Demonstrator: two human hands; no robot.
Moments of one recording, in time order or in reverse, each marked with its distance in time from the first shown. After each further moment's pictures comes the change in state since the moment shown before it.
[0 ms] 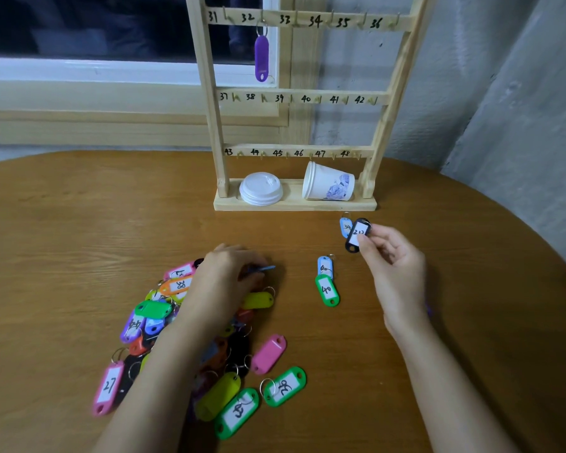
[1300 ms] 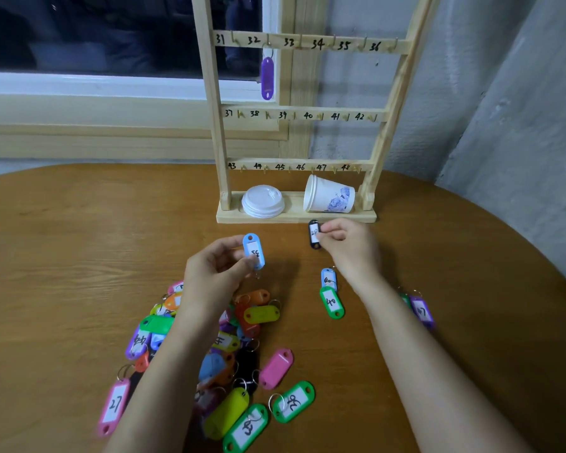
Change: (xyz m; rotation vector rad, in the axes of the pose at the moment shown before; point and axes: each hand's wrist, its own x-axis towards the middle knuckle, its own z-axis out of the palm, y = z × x) left_hand 0.002 0.018 -0.019 -1.004 0.198 -0.474; right_hand 0.048 -0.003 0.055 -0.365 -0.148 0.065
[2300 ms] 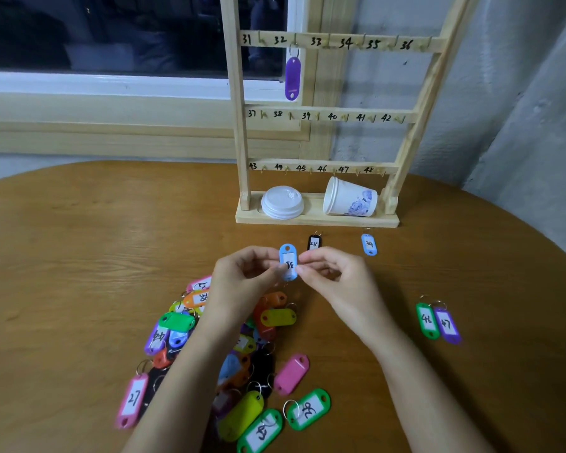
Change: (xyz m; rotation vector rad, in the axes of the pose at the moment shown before) left_hand -0.002 -0.004 0.004 0.066 -0.066 -0.012; right_hand -0.058 -0.017 0.007 0.254 -0.327 -0.237
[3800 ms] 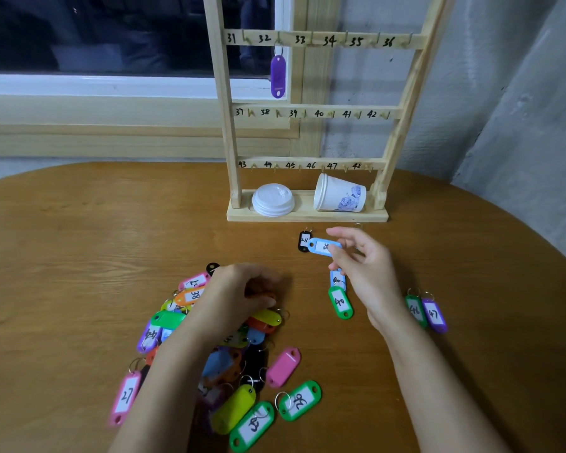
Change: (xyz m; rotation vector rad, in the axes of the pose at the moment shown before) left_hand 0.007 -0.015 -0.020 0.786 -0.272 0.256; right_hand 0.004 0.013 -0.030 0.146 0.210 0.094
